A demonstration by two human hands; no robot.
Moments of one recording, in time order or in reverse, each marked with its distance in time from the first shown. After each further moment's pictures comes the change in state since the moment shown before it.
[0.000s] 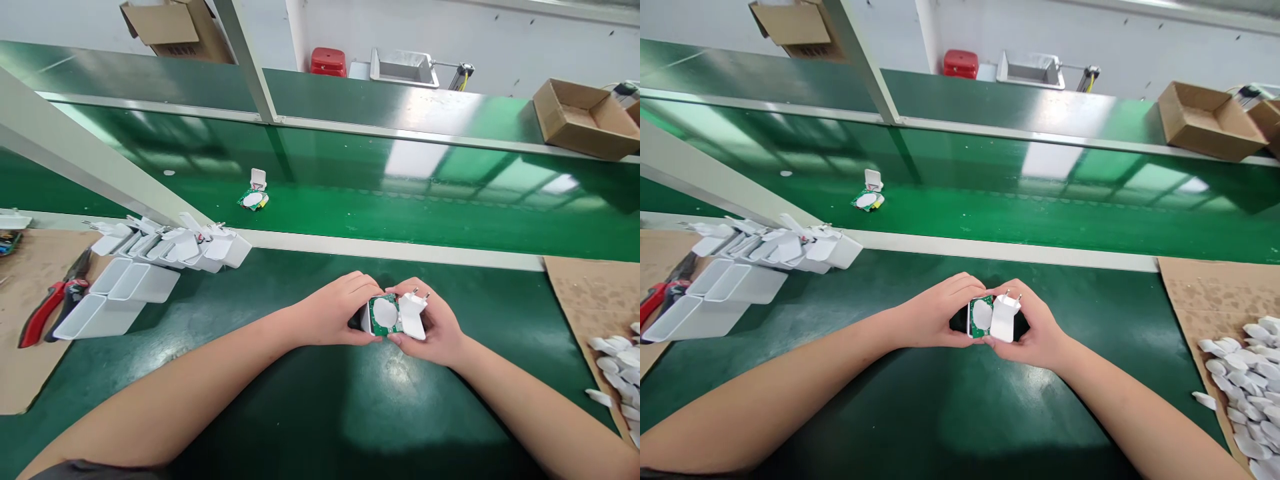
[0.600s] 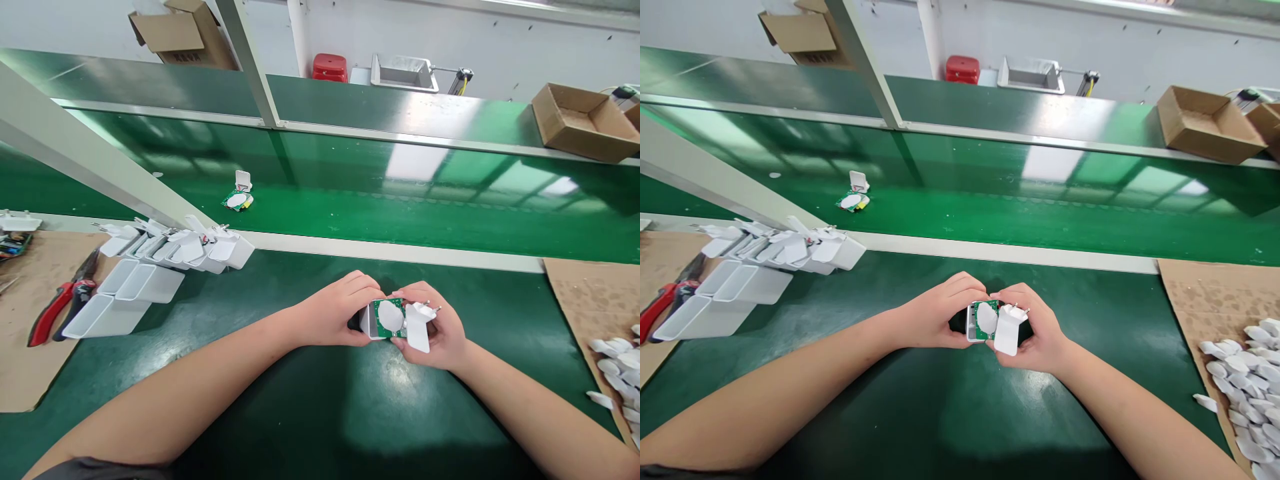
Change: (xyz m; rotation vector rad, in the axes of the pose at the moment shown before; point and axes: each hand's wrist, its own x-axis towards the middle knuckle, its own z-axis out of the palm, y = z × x) left_hand -0.001 0.001 -0.003 0.032 0.019 0.051; right_hand 0.004 -0.009 0.003 -0.129 0.120 -0.182
